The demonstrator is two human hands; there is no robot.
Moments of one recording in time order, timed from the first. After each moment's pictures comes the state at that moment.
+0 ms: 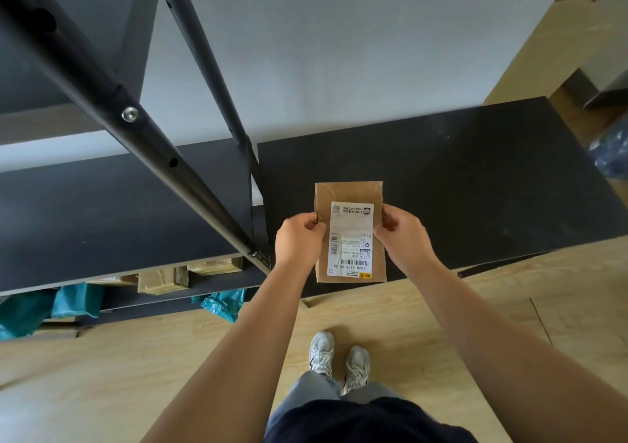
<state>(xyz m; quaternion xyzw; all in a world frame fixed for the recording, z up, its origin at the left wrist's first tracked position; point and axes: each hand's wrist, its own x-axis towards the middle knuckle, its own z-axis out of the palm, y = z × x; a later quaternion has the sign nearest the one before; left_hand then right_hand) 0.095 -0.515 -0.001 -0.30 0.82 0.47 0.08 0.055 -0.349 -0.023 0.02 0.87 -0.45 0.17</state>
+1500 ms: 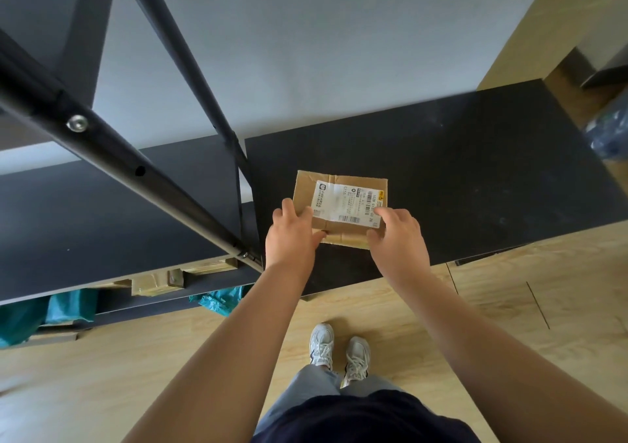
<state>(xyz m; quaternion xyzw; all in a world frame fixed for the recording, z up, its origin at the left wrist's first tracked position) 0.088 -0.515 -0.027 -0.12 0.98 0.11 0.09 0.071 -0.348 -0.036 0.01 0.96 -0.27 0.08</state>
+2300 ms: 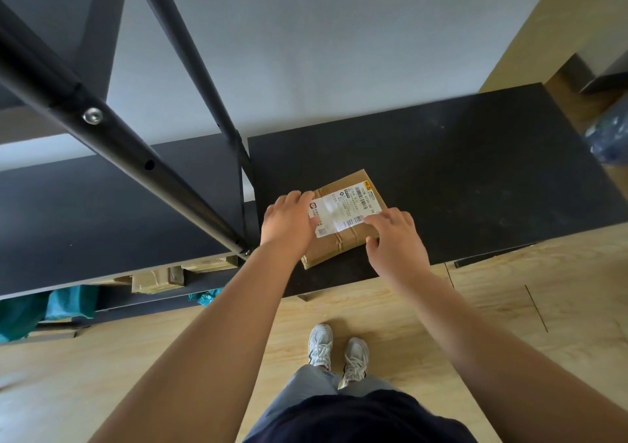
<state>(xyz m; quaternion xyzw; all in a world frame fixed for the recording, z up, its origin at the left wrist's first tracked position) 0.064 -0.534 -0.033 -0.10 0.98 0.14 0.10 0.072 -0.347 -0.033 -0.08 0.97 -0.20 0.10</state>
